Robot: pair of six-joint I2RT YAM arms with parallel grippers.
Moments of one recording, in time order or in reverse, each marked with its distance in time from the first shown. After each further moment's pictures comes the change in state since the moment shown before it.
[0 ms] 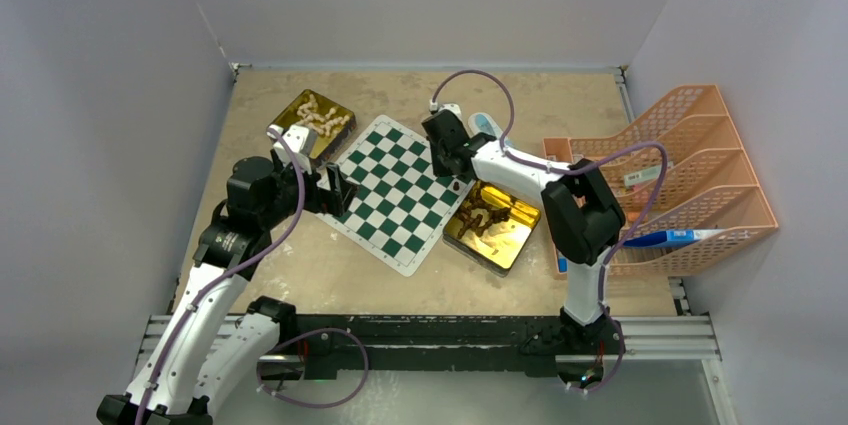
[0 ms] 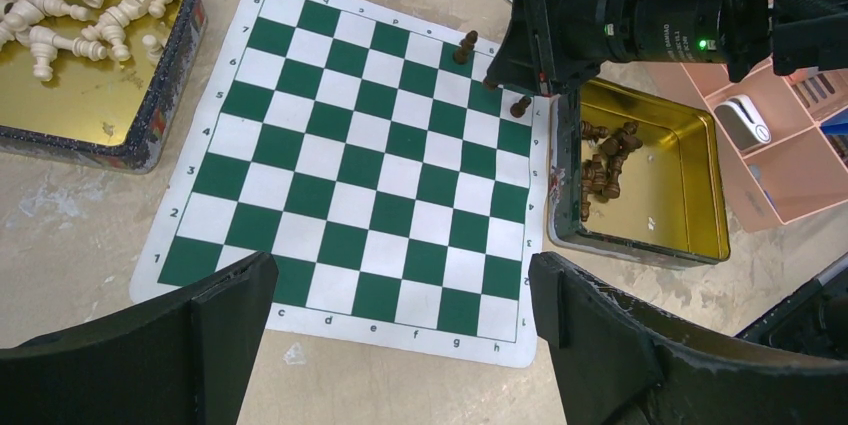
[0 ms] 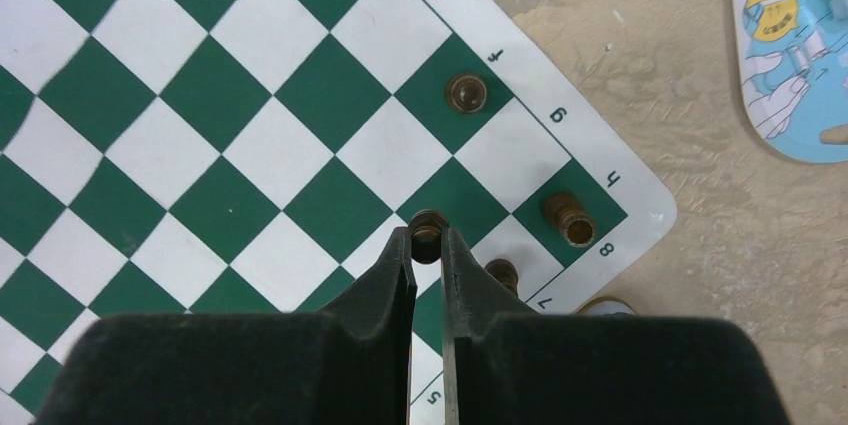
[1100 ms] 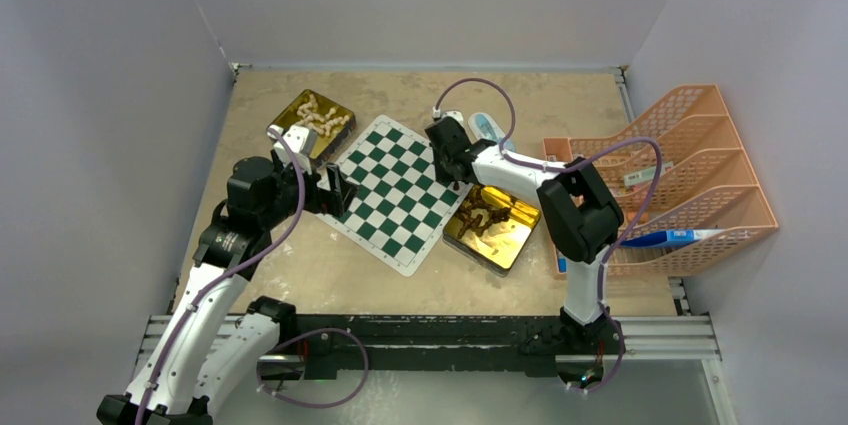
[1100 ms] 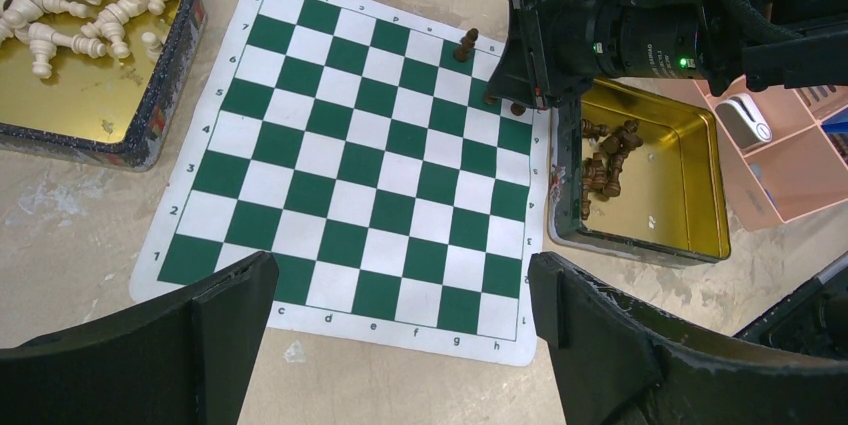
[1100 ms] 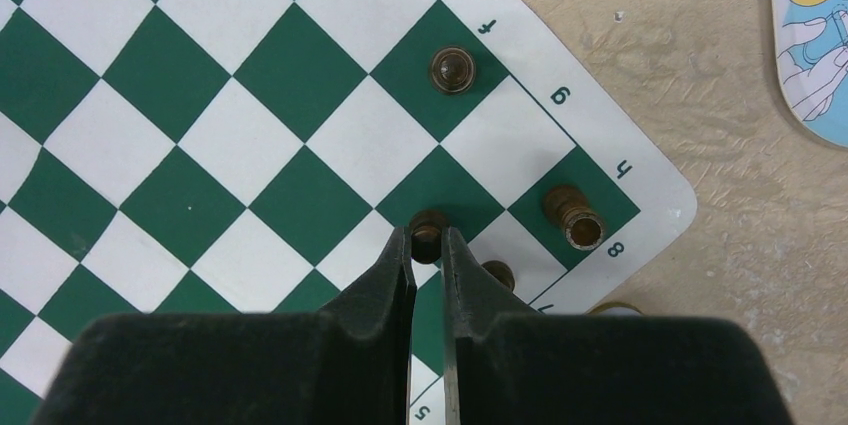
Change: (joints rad) left arm 0.000 0.000 0.000 -0.004 0.000 0.000; right arm -0.013 0.019 -0.070 0.057 -0.021 0.010
